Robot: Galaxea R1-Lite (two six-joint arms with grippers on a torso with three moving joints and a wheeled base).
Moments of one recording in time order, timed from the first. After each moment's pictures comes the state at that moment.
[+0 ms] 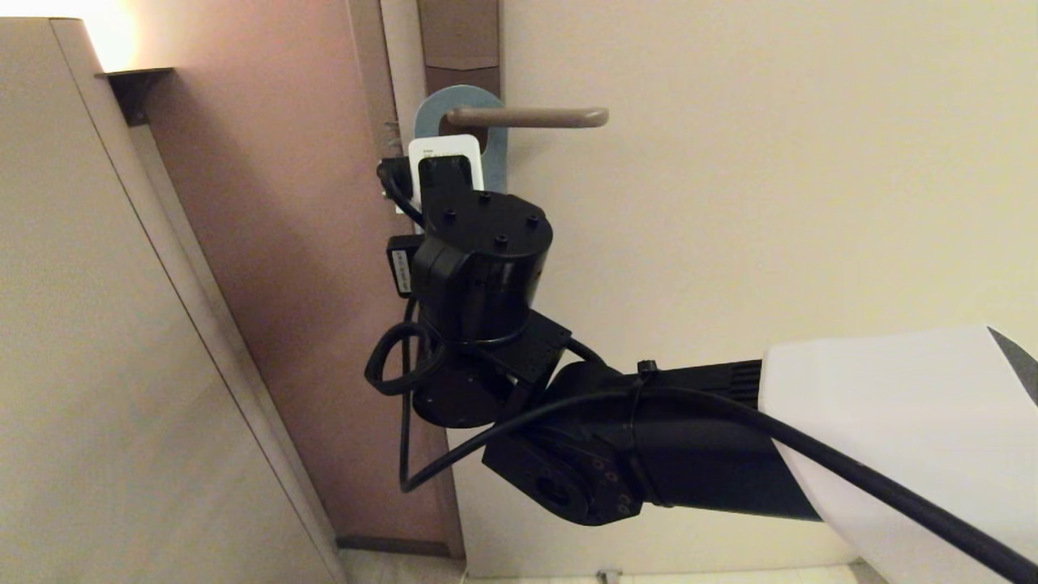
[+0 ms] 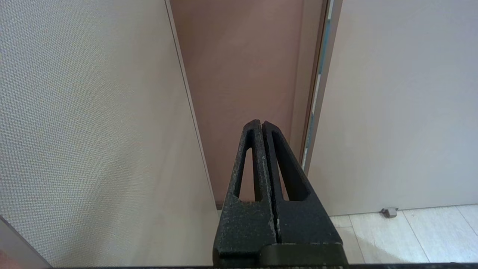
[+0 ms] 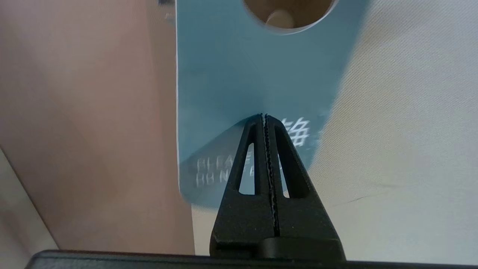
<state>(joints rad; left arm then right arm) 0.00 0.00 -0.01 0.04 -0.03 0.03 1.02 2.29 -1.75 -0.82 -0.89 -0.21</state>
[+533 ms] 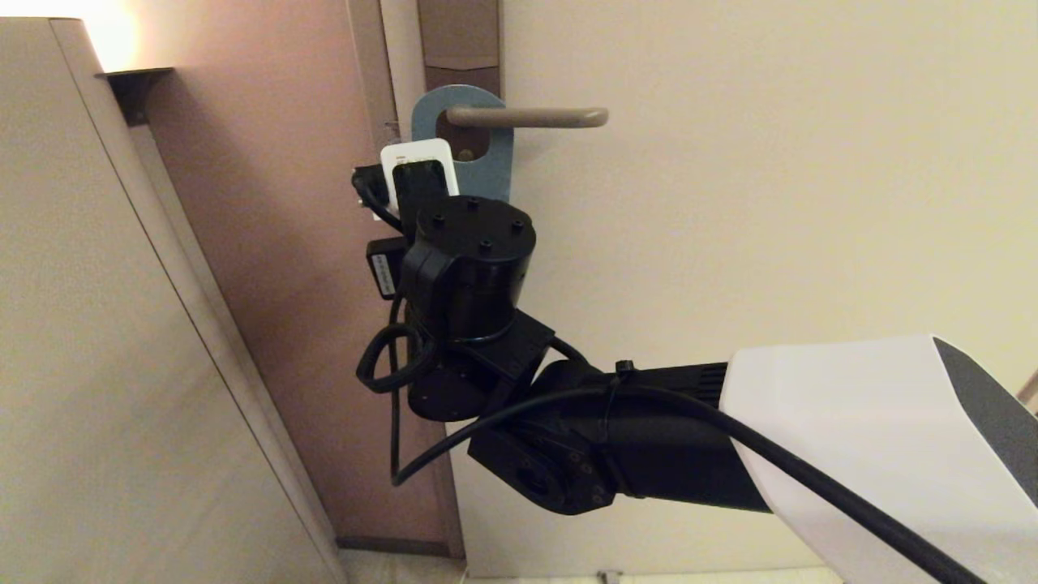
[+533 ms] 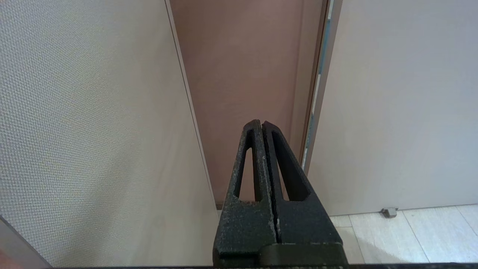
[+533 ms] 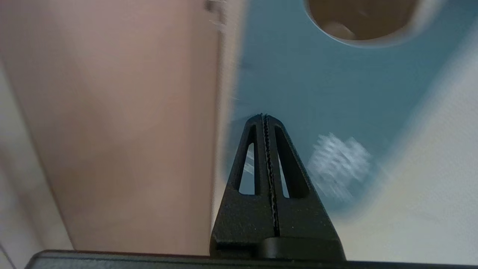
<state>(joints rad) 0.00 0.00 -0.01 0.04 -0.03 0.03 1.01 2.35 -1.83 -0.82 -0.77 -0.26</state>
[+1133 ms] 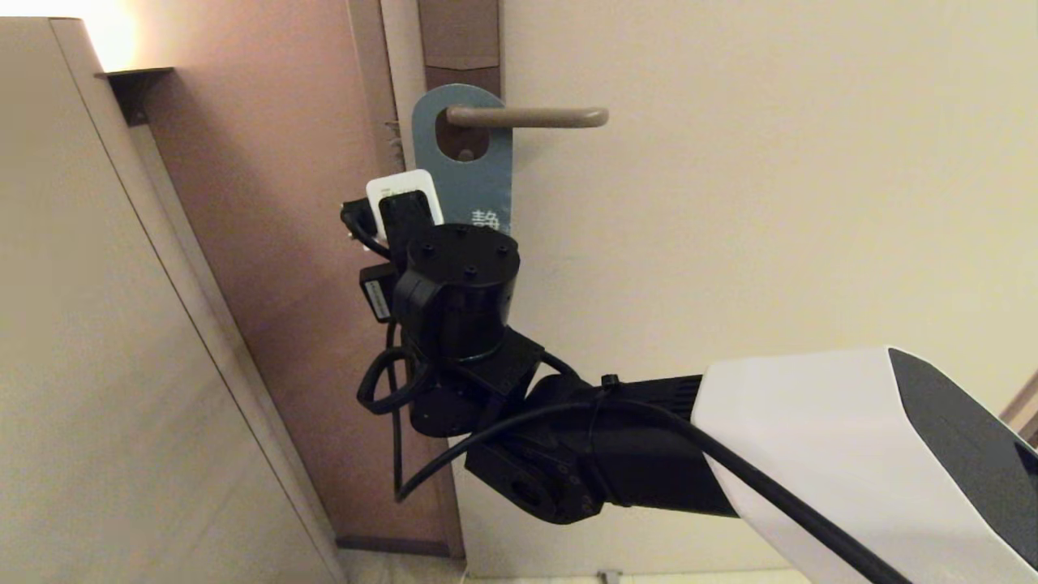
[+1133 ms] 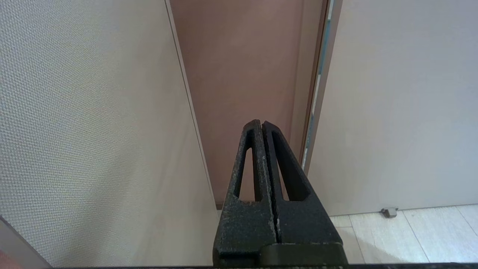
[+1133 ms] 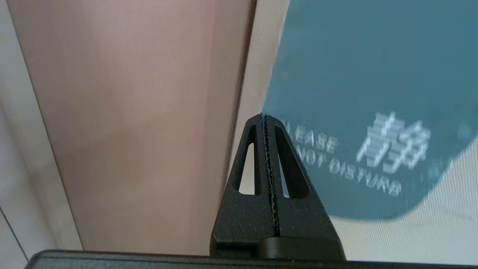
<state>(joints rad) 0.00 0.00 -0.01 0.04 -0.03 0.03 1.01 2.36 -1.79 -0.81 -0.72 -0.27</state>
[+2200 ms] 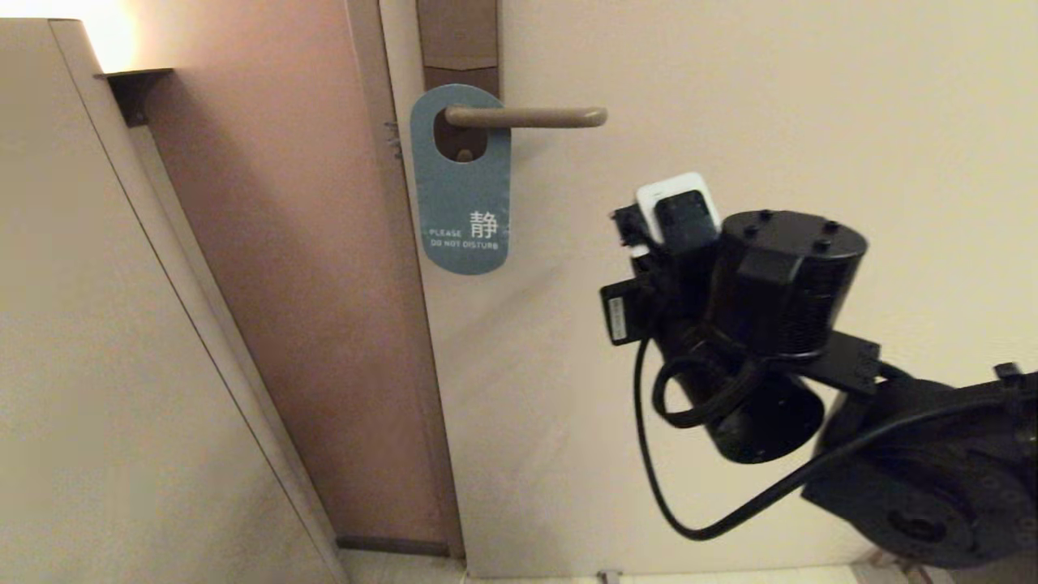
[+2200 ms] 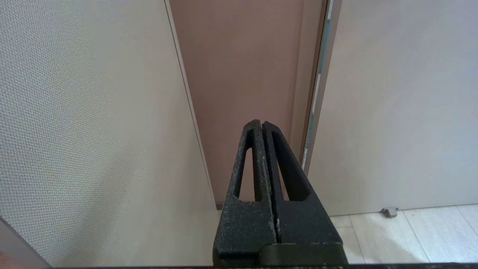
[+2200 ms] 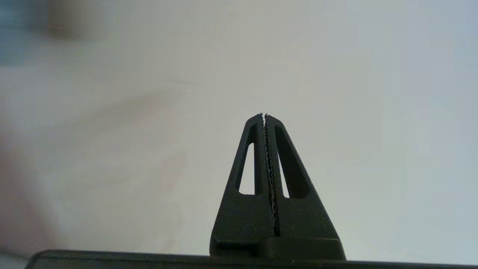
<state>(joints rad) 0.00 0.00 -0.01 0.04 -0.03 0.03 0.80 1.80 -0.97 -0.81 -0.75 -0.22</state>
